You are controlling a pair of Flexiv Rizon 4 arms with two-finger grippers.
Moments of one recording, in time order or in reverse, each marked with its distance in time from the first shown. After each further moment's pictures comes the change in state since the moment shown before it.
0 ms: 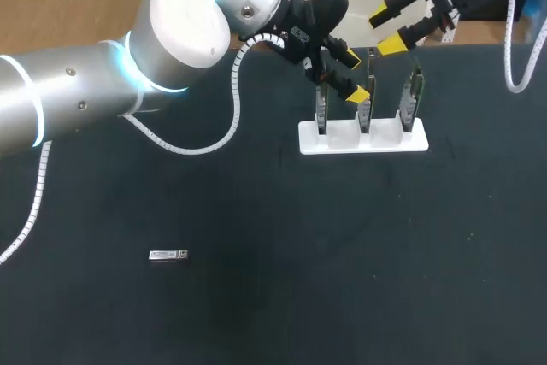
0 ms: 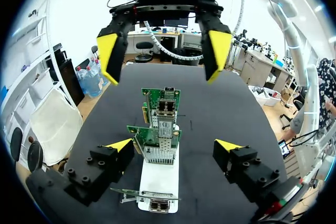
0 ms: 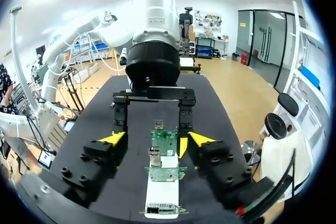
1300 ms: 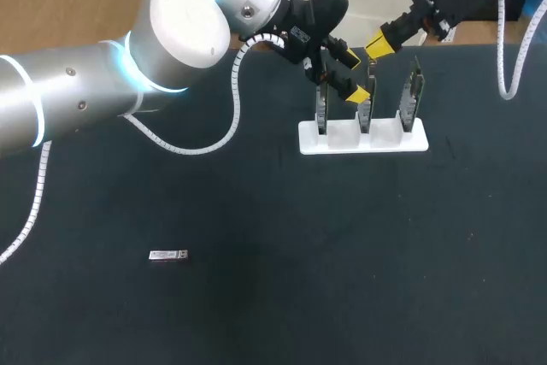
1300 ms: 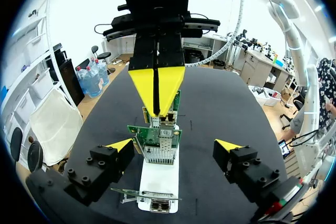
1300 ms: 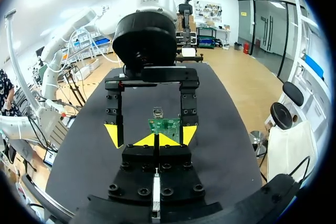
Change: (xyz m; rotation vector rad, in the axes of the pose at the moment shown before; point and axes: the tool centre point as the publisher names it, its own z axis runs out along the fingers) left arm 0.000 0.000 0.000 0.000 0.000 0.000; right arm 0.022 -0.002 0.021 -0.036 0.068 0.048
